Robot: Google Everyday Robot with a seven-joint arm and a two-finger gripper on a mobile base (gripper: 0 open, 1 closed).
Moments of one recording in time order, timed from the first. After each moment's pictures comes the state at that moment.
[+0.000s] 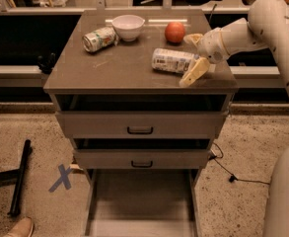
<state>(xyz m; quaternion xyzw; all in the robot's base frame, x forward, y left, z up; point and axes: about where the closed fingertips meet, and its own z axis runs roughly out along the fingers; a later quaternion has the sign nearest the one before) 0.721 -0.126 0.844 -0.61 0.65 0.20 0.40</state>
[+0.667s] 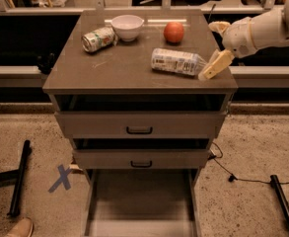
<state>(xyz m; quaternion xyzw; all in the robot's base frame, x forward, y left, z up) 0.706 -0.178 0.888 -0.59 0.66 0.14 0.45</state>
